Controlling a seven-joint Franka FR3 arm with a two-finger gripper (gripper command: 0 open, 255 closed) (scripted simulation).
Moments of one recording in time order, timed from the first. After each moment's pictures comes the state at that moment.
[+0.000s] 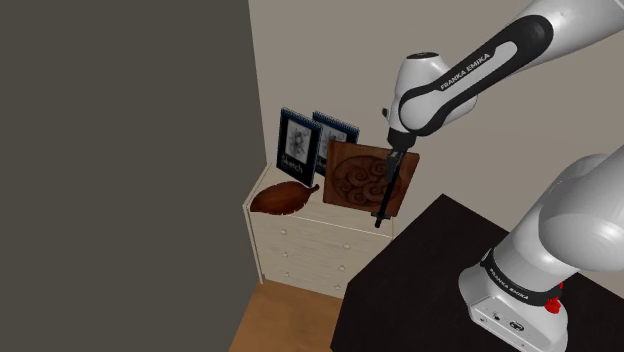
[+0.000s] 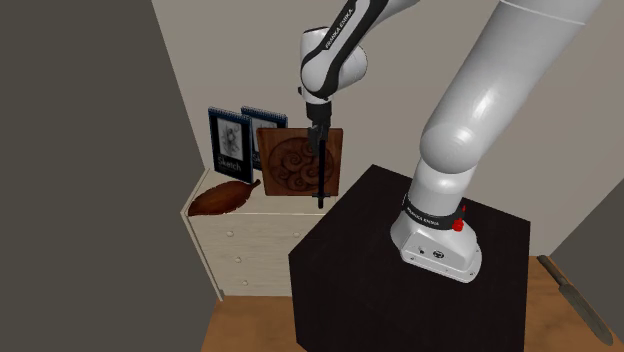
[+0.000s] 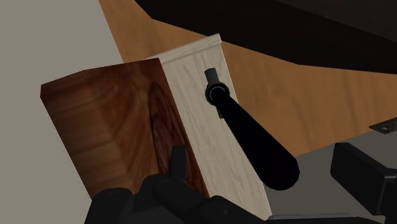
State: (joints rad) arm 0.01 -0.21 -0.19 -2.75 -0.10 2.48 -0.37
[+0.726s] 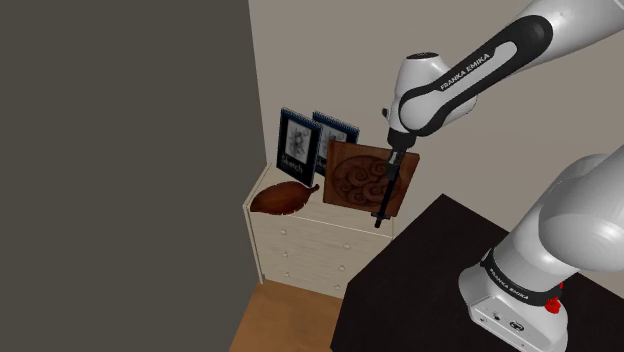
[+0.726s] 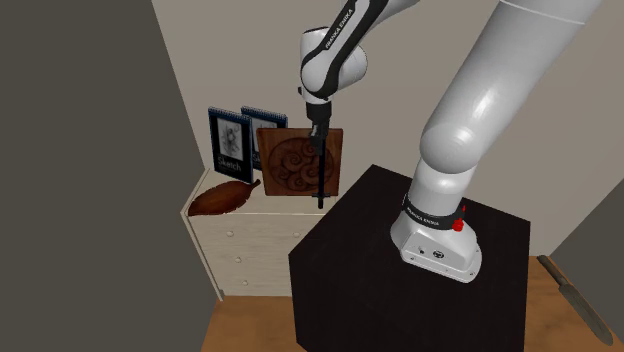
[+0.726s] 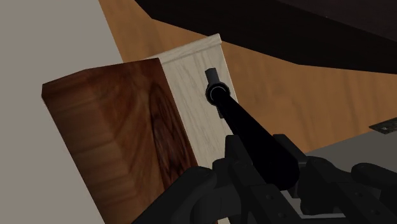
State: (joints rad) arm 0.01 -0.21 -0.19 -2.75 -0.10 2.48 -0.37
